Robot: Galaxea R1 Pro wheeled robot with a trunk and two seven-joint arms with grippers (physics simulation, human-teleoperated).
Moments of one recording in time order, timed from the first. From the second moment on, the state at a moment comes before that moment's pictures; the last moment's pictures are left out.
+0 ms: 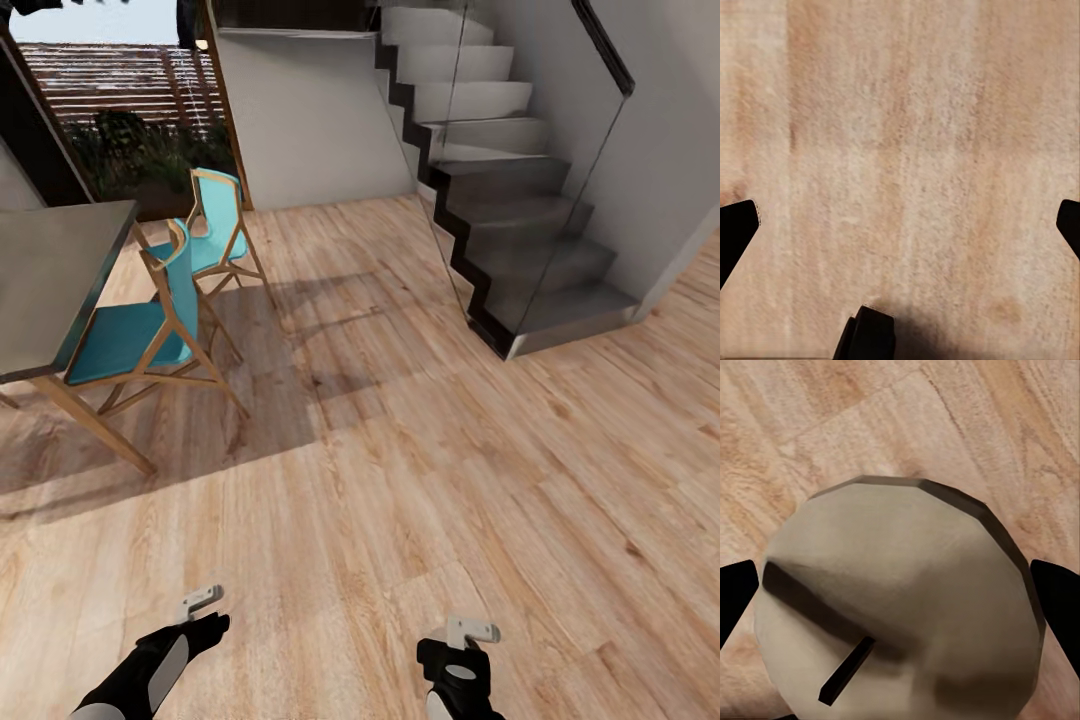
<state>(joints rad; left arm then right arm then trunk) -0.51 0.08 0.15 -0.42 0.24 0.25 0.08 -0.23 0.08 0.40 -0.95 -0.45 0.32 -0.67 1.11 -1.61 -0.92</state>
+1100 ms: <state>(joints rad) -0.51 0.08 0.15 -0.42 0.24 0.25 0.08 -0.23 0.09 0.46 -0.93 -0.45 0.31 -0.68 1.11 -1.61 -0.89</state>
